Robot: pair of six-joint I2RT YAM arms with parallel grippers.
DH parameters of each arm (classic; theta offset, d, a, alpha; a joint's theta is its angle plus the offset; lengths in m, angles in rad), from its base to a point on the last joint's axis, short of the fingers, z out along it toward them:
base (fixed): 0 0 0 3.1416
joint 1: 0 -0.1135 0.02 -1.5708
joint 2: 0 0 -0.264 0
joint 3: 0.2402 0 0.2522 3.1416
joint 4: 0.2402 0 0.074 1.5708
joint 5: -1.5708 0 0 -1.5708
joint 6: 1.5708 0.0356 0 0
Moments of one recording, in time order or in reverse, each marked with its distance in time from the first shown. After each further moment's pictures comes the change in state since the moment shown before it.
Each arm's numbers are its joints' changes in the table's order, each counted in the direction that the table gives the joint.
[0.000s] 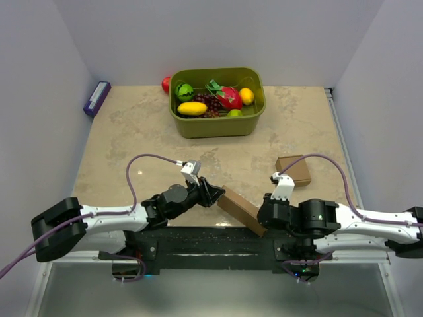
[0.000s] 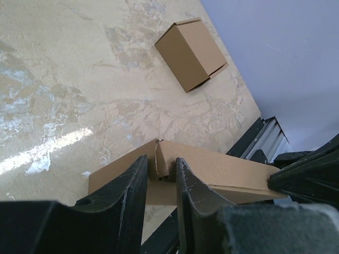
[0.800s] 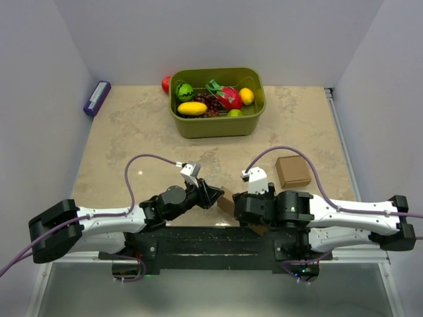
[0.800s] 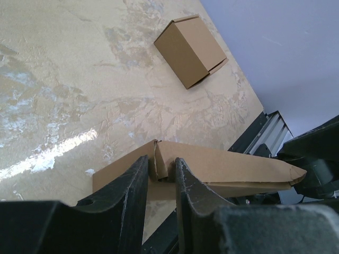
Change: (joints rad) left arm 0.011 0.039 -0.016 0.009 0.004 0.042; right arm 0.000 -0.268 0.241 0.037 -0.025 -0.312
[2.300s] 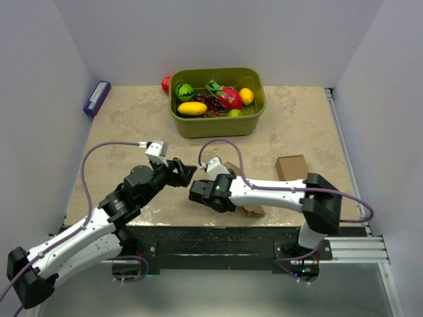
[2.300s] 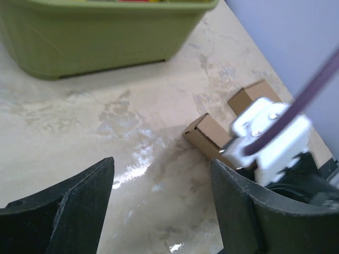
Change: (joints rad) left arm -0.311 0.428 0.177 0.592 -0.026 0.242; right arm 0.185 -0.622 0.206 -0.050 -0.237 -0.294
